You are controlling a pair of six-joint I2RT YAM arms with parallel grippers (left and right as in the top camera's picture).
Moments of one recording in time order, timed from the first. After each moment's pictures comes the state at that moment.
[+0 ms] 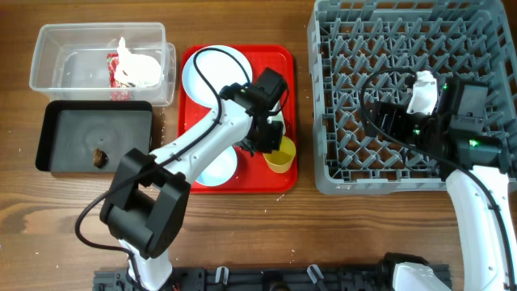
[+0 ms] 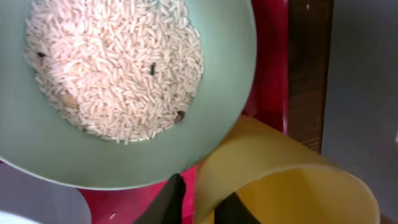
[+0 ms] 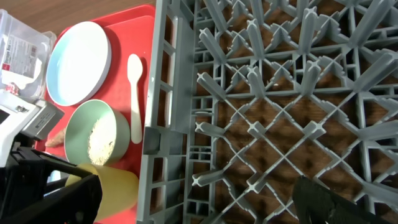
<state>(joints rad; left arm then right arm) -0.62 1.92 1.42 -0.93 0.16 -0.42 -0.14 1.22 1.00 -0.72 -0.42 0.07</state>
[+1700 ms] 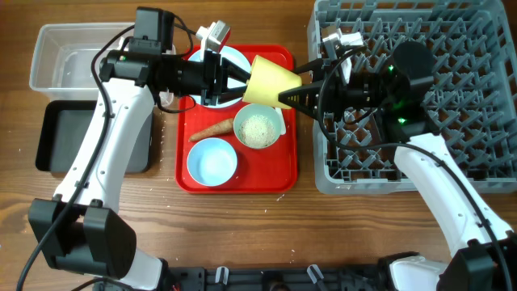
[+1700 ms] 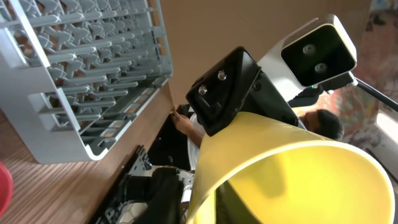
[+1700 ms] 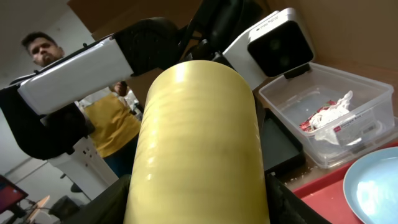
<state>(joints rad) -0.16 1.70 1.54 -0.90 1.37 -0.37 0.20 1.44 1.01 0.46 -1.31 0.57</state>
